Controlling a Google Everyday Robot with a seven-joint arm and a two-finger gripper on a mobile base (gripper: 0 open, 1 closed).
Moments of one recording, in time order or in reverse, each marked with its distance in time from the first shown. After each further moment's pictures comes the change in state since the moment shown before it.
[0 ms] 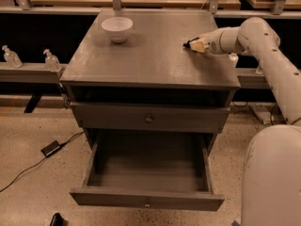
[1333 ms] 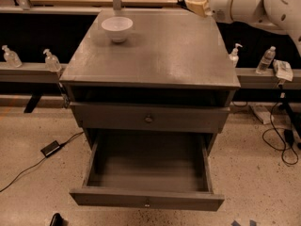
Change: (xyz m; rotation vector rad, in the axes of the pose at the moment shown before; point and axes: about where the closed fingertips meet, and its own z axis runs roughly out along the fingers) arm -0.172 0.083 -0.130 -0.054 -0.343 -0.378
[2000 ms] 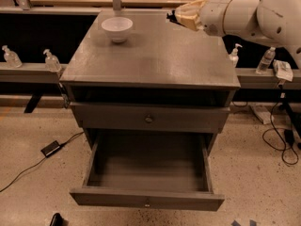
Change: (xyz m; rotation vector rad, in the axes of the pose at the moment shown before) arm 0.000 0.052 -0.003 -0.081 -0.020 -0.003
